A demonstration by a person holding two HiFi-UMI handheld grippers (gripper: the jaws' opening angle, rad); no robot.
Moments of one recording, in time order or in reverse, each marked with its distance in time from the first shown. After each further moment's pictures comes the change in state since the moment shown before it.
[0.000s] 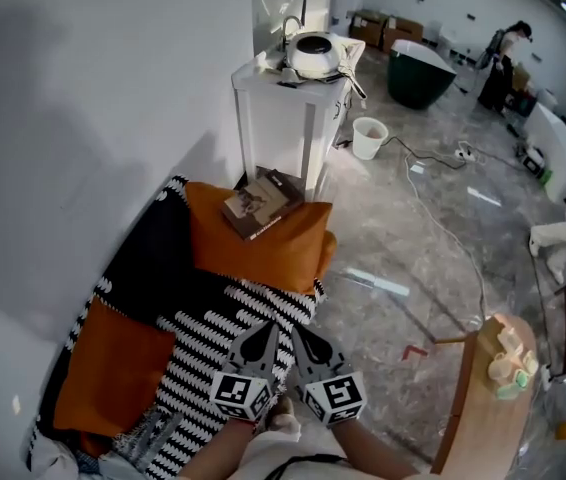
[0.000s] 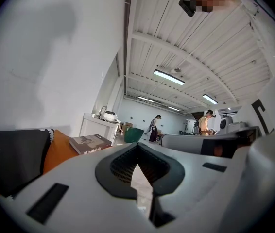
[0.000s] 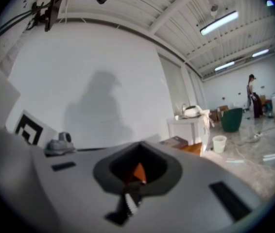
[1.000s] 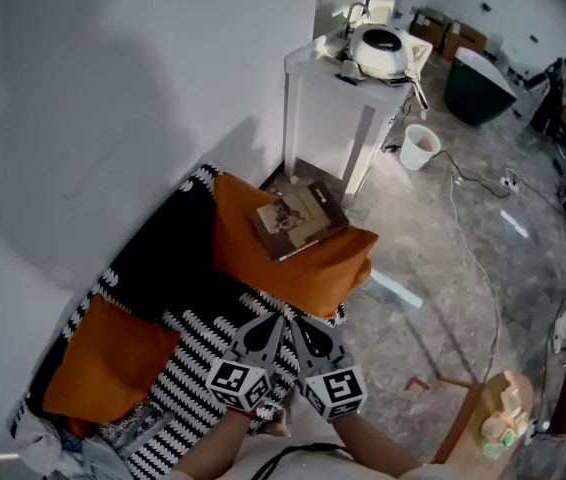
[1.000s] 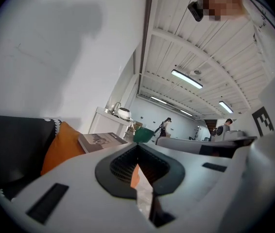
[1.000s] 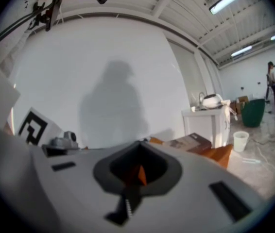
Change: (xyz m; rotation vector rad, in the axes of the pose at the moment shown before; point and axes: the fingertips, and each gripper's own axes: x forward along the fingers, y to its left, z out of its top) left arm 0.084 0.105 -0.002 -0.143 0.001 0.110; right arm 0.141 -0.028 -0.013 -0.009 0.090 0.199
